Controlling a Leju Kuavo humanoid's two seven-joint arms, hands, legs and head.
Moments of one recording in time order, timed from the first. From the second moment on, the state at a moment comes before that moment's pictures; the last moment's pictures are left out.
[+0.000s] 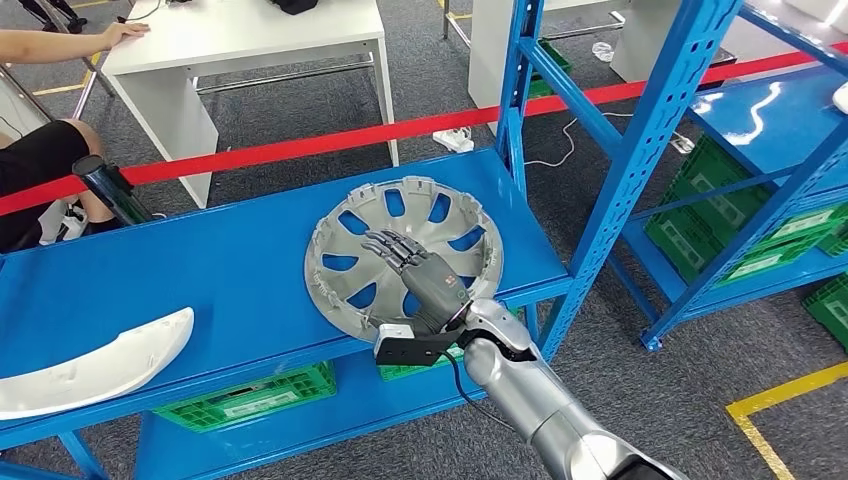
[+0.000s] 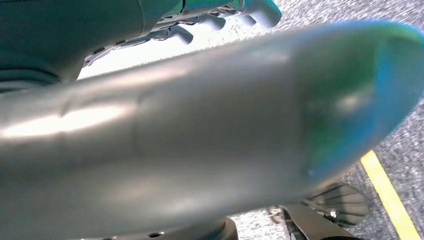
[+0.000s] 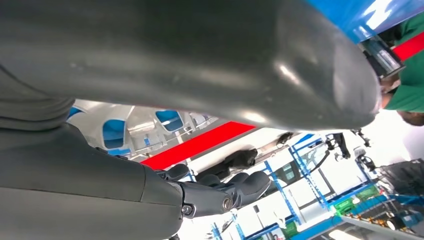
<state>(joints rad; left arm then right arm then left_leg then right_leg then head) -0.11 -0.23 0.80 -0.19 -1.17 0.38 -0.02 -0.46 0.16 0.45 -0.82 0.84 -0.15 -0.61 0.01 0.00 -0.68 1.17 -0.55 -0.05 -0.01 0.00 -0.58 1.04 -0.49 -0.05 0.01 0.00</state>
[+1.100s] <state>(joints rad) -0.11 -0.22 0.80 -0.19 -1.18 0.36 0.00 -0.58 0.03 0.40 -0.57 0.93 -0.24 -0.44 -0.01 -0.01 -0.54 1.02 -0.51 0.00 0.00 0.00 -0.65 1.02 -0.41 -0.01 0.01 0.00</state>
